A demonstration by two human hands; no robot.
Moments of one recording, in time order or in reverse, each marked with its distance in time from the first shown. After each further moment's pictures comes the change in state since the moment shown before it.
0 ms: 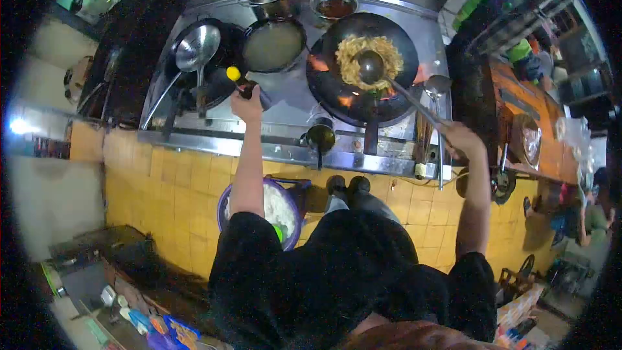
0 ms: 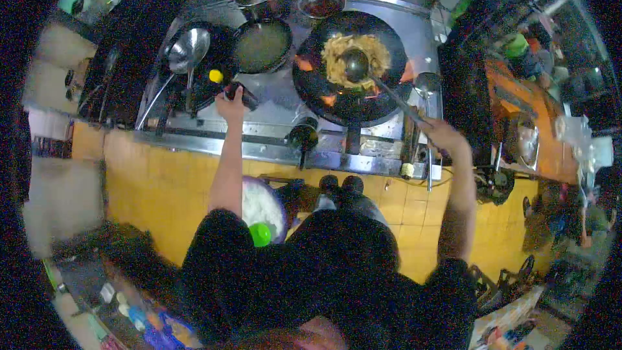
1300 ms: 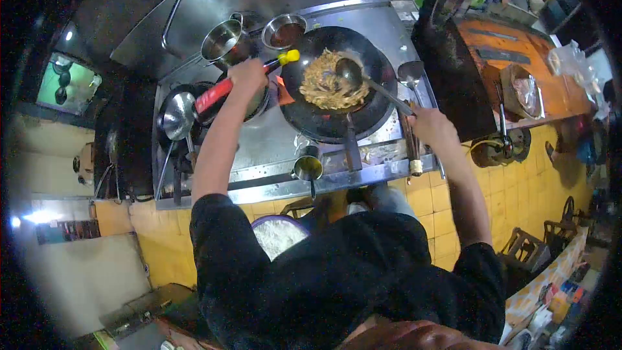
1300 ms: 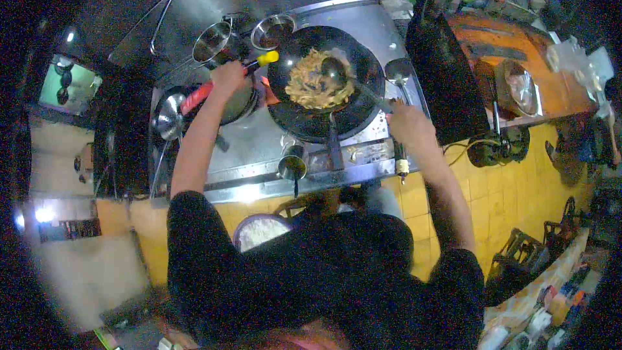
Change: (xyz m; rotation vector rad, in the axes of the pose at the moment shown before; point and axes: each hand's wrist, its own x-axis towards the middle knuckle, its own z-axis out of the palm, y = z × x) left_hand 0.068 0.270 0.093 0.875 -0.851 0.838; right_hand -0.015 -0.007 0.012 -0.316 0.599 -0.120
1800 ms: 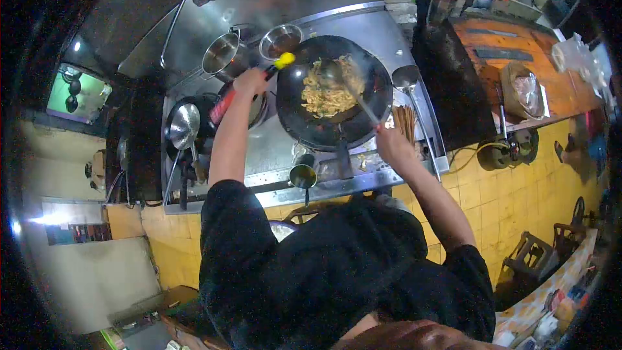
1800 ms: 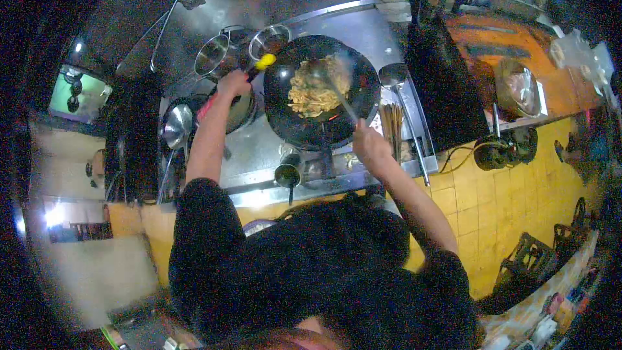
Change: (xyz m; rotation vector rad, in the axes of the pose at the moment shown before) left_hand 0.033 0.025 0.011 -0.068 -0.184 -0.062; right_hand 0.018 0.013 0.102 0.010 0.039 -0.240
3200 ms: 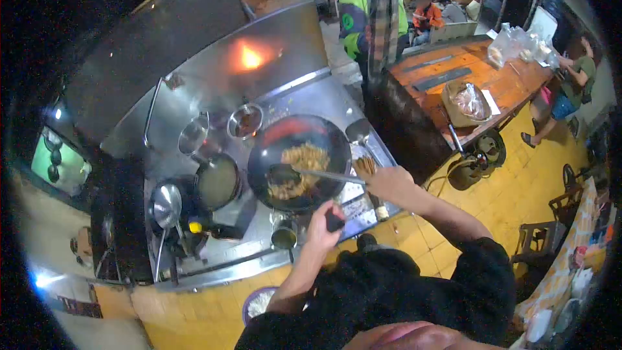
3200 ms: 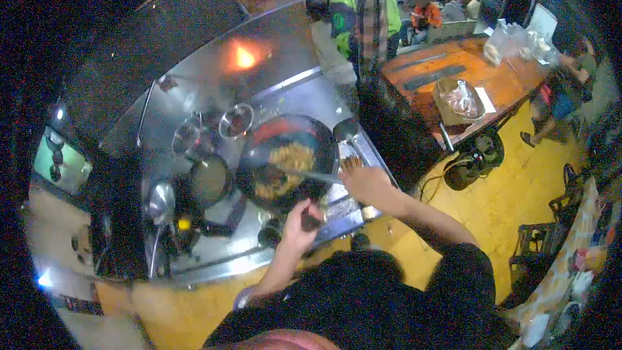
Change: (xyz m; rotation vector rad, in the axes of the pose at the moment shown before) left_hand -0.283 0.207 0.070 -2.556 -0.820 -0.310; right_hand -0.066 0.021 -0.116 -0.220 -0.041 -0.178
